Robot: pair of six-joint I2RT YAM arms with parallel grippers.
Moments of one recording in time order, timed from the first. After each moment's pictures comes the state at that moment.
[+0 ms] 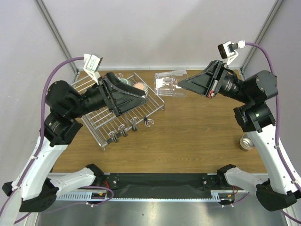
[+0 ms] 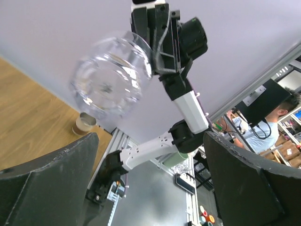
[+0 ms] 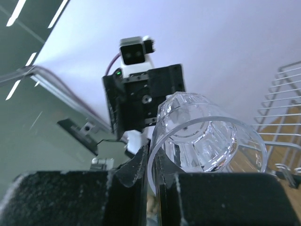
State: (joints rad) left arm -0.66 0.99 1.51 -0.29 0.59 -0.84; right arm 0.42 1.07 1.48 0.02 -0.84 1.18
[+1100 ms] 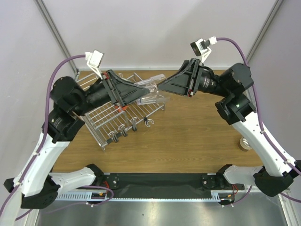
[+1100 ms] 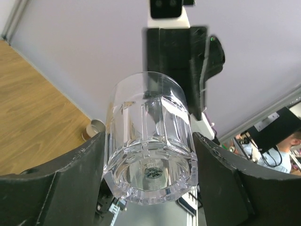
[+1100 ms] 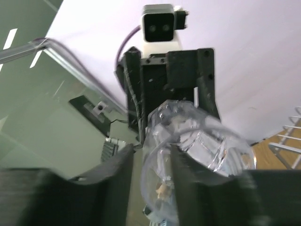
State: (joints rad) left arm -0.67 1.02 1.52 -0.30 0.46 -0.86; right arm 0.64 1.22 1.53 0.18 -0.84 1.19
